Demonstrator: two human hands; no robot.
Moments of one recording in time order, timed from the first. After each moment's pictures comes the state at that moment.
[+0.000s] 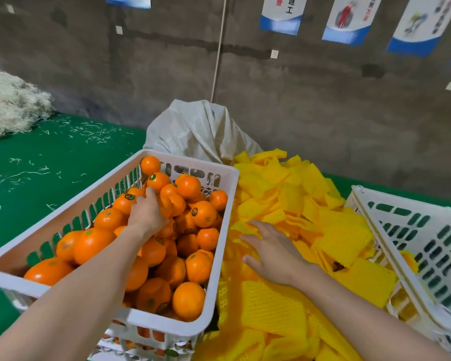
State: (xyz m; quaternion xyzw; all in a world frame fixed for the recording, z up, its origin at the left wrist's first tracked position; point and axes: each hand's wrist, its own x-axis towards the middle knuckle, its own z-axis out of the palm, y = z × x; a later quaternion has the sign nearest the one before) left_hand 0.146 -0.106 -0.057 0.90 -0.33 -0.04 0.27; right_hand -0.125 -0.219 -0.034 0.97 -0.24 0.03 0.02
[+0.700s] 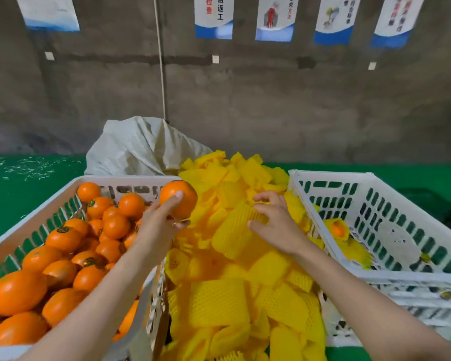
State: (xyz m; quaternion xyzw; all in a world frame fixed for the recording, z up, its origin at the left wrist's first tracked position) left_hand -0.013 -0.153 0.009 0.48 -0.28 -0.39 0.73; right_hand -0.225 -0.249 0.027 0.87 -0.33 0.28 -0.24
